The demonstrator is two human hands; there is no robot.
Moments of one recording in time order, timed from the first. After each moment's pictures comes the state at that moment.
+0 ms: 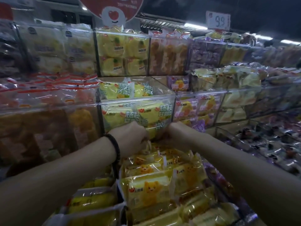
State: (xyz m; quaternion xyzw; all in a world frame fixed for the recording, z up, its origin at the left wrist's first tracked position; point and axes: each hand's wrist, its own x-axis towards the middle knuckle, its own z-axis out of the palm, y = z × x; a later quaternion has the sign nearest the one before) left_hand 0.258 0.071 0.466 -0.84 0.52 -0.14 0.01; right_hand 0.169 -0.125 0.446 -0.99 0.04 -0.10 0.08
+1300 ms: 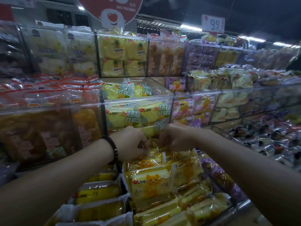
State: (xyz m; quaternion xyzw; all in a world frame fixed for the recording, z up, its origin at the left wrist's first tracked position) left_hand 0.251 0.090 0.457 -0.83 0.55 -0.05 -0.06; right_hand 0.145 -0.113 0.458 -1.00 0.02 -0.03 0.06
